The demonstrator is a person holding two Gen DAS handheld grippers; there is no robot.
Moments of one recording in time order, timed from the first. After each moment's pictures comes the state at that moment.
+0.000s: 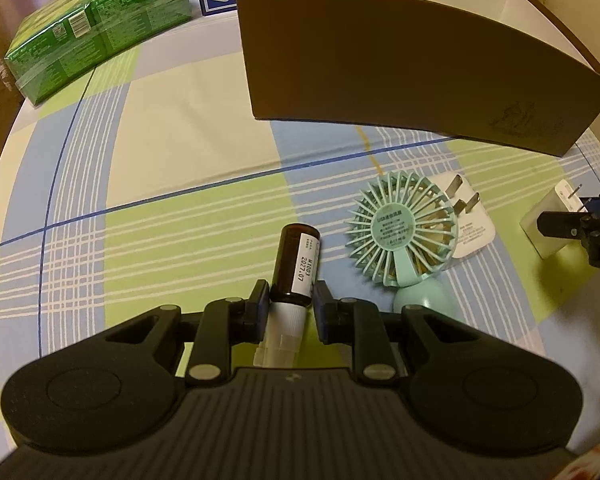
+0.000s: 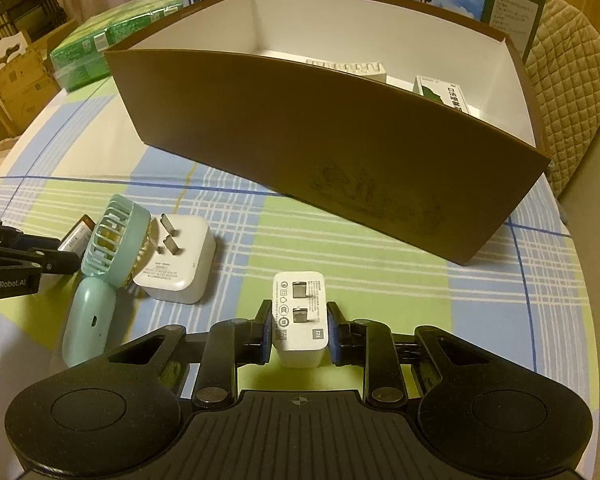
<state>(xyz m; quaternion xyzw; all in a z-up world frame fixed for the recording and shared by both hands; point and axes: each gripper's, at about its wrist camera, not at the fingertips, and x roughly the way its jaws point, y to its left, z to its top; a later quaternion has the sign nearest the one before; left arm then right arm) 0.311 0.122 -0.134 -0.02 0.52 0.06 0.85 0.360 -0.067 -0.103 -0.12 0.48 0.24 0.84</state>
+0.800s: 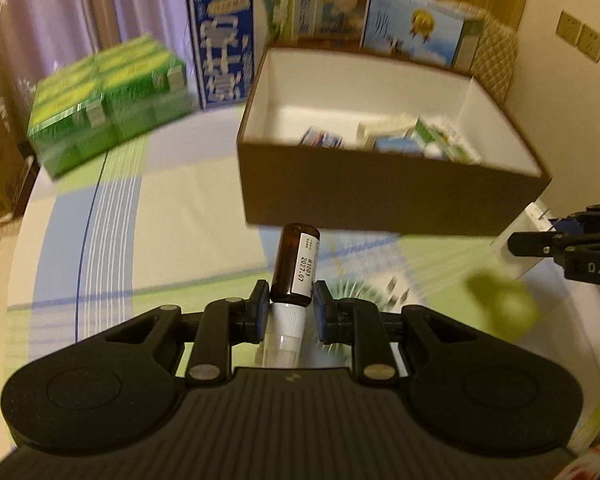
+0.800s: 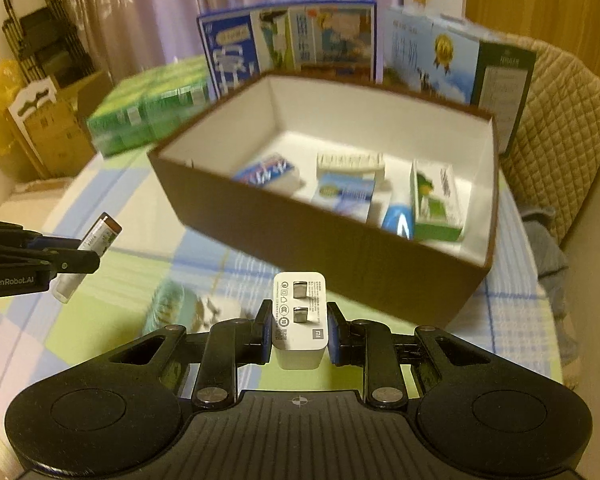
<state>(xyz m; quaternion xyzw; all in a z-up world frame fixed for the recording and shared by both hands) 0.306 0.118 -0.041 -0.03 0.43 0.04 0.90 0.364 -0.081 -0.019 -0.08 0.42 0.28 0.86</state>
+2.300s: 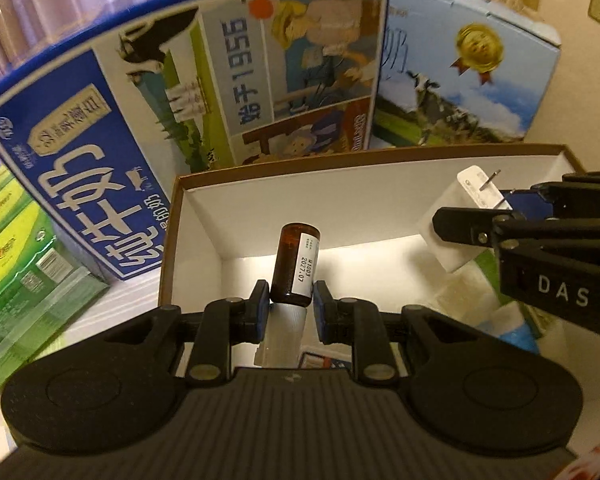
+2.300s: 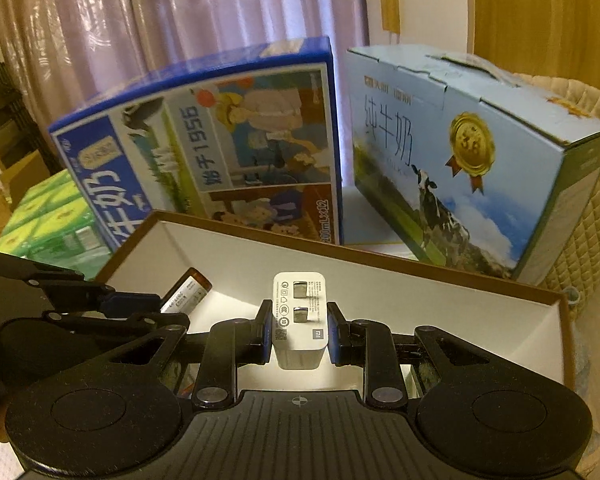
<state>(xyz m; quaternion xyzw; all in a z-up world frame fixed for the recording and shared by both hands) 0.605 0.119 -0.073 0.04 0.46 0.00 0.89 0.606 -0.004 -0.039 -0.03 0.38 0.24 0.89</state>
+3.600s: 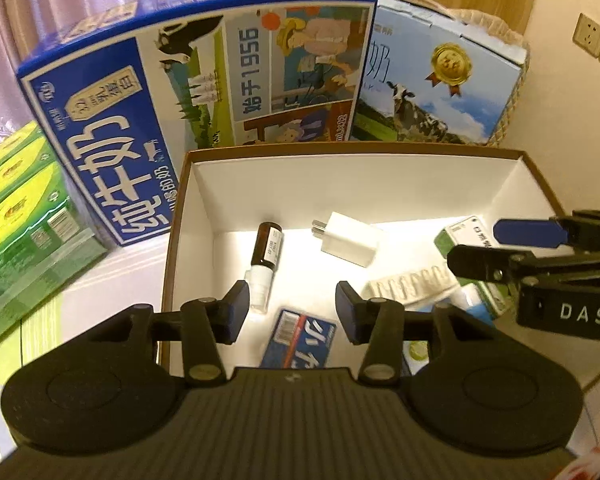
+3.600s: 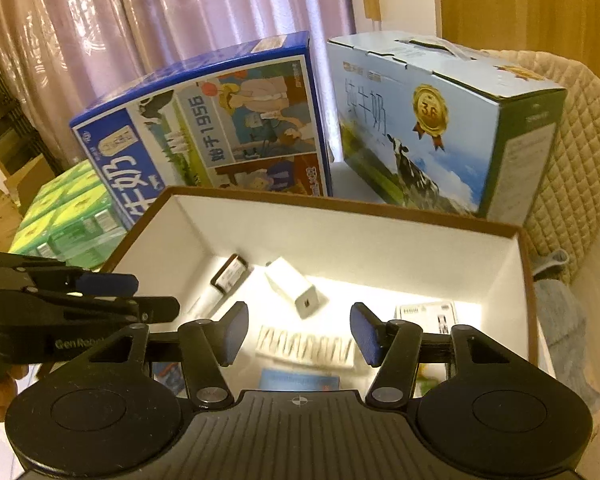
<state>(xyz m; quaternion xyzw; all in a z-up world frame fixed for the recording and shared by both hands) 0.551 0.122 -0.046 0.00 0.45 -0.01 0.89 0.557 -0.035 -0.018 -0.01 0.40 0.24 0.88</state>
